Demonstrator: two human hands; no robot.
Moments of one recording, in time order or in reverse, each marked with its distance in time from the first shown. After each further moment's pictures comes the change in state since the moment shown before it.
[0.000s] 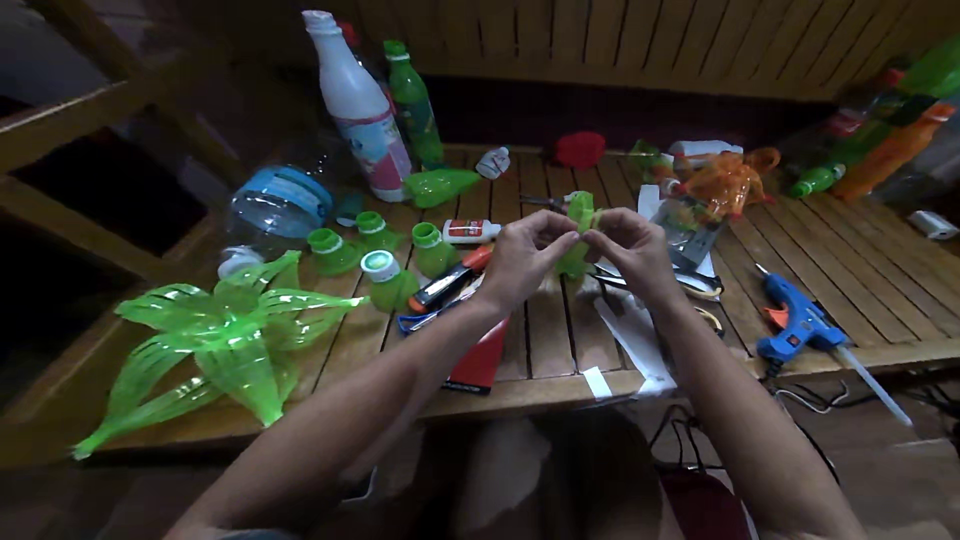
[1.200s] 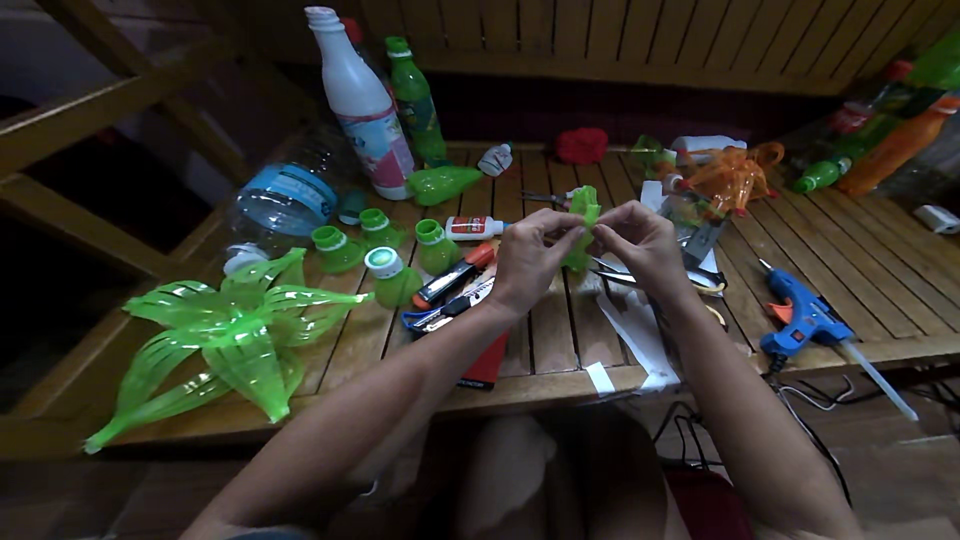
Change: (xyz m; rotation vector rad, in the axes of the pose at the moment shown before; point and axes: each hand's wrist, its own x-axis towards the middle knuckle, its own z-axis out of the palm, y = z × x) left_hand -0.002 0.000 0.012 0.135 0.111 0.096; right_hand -0.001 -0.003 -0.006 0.010 -0.006 -0.023
